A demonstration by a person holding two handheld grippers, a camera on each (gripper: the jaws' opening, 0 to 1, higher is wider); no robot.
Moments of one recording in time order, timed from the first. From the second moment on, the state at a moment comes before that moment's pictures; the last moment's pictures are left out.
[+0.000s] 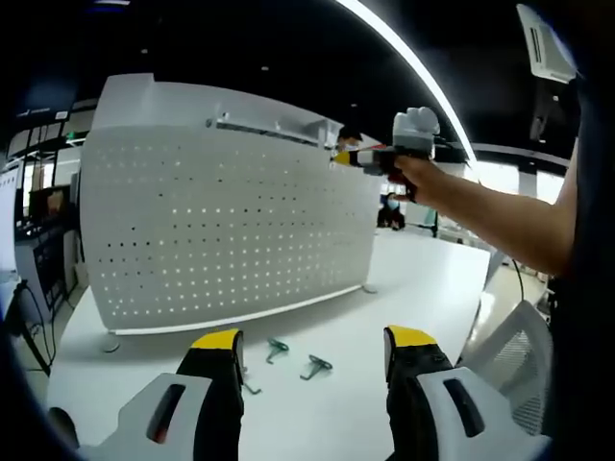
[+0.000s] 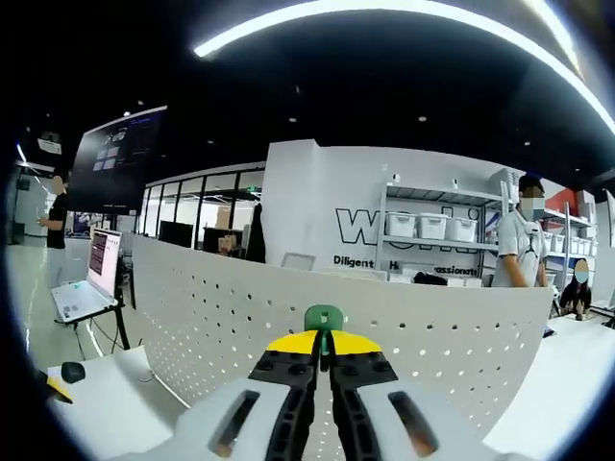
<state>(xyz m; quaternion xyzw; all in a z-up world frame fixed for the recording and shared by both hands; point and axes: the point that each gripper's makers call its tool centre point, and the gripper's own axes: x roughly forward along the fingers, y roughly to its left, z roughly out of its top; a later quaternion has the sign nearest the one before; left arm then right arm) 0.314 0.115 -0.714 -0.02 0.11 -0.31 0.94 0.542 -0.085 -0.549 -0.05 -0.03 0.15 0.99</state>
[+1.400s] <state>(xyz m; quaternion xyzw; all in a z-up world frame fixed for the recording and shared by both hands) 0.329 0.130 -0.717 -0.04 0.12 -0.29 0.95 0.587 -0.081 -0.568 -0.20 -0.01 0.07 0.98</state>
